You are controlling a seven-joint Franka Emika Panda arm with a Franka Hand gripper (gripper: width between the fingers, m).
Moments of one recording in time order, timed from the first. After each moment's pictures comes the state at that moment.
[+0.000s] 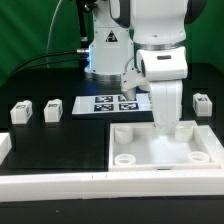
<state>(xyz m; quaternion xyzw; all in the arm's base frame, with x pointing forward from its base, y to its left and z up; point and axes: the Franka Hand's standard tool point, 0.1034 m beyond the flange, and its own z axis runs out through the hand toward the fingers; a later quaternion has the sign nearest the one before) 0.482 0.078 0.018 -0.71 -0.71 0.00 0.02</state>
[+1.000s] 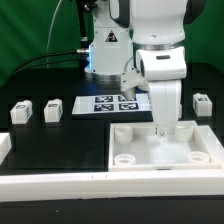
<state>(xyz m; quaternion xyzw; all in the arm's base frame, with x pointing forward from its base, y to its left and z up) 0.481 0.077 0.022 -0.71 -0.70 0.00 0.02</state>
